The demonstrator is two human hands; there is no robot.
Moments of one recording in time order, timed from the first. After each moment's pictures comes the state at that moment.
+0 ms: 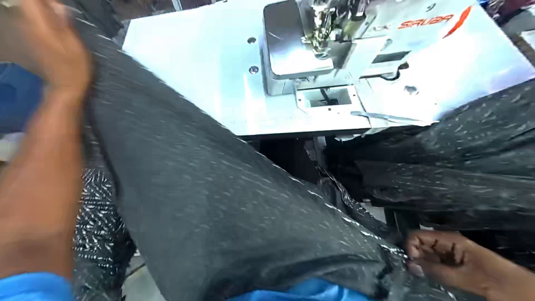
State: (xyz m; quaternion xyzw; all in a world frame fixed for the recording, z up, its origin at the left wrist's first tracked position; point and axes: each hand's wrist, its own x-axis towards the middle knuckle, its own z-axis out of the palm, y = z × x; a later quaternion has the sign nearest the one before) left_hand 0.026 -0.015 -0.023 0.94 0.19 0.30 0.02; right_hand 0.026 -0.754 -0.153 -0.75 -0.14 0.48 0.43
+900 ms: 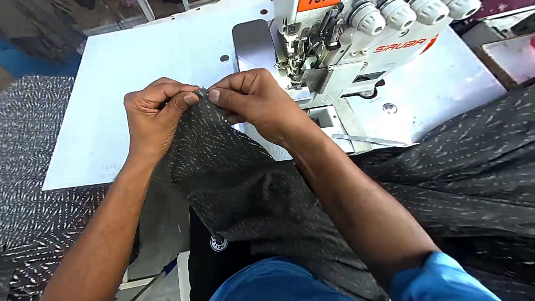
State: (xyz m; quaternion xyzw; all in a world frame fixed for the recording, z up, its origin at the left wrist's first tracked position) left_hand 0.094 -0.199 -0.094 0.80 -0.13 0.30 0.50; right_hand 0.184 -0.404 -0.073 -0.58 -0.33 0.28 0.69
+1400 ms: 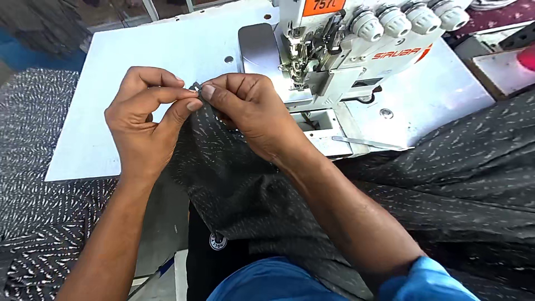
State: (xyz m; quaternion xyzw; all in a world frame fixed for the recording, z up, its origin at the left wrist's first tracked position) left_hand 0.053 -0.219 -0.067 0.83 -0.11 0.38 0.40; right_hand 0.147 -0.392 -0.060 -0.53 -0.31 0.24 0.75
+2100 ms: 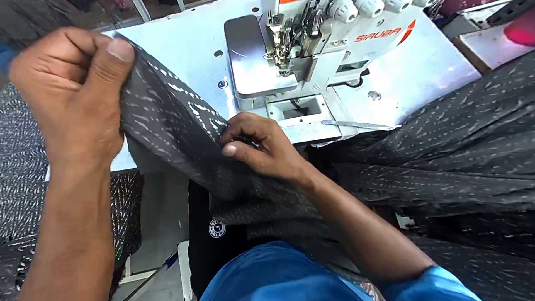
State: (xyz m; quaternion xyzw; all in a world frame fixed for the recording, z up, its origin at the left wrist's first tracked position) left_hand 0.051 -0.208 -0.017 0.81 -0.06 0.34 0.48; right_hand 0.128 -0.454 -0.130 -0.62 -0.52 0.03 0.59
